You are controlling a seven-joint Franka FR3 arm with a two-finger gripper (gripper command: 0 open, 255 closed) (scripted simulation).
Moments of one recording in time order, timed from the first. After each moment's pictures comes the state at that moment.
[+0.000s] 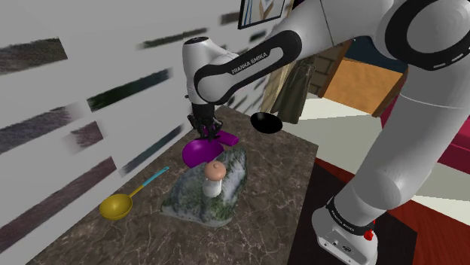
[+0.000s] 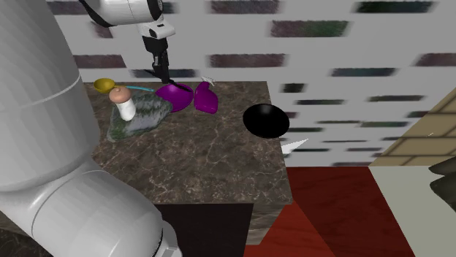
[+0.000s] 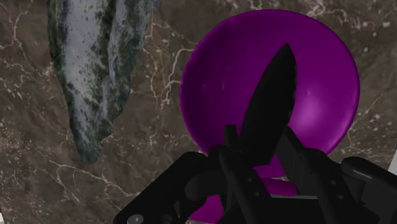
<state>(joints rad) -0.19 0.25 0.56 -2.06 -0.18 2.13 1.70</state>
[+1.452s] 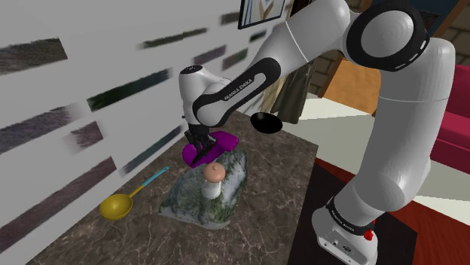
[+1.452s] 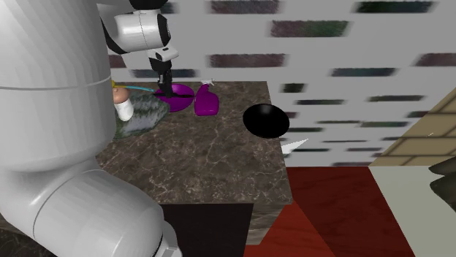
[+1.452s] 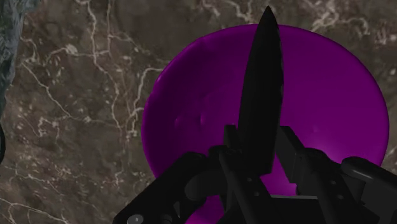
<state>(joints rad) -0.13 0.43 0.51 -2.05 -0.30 2.27 1.79</state>
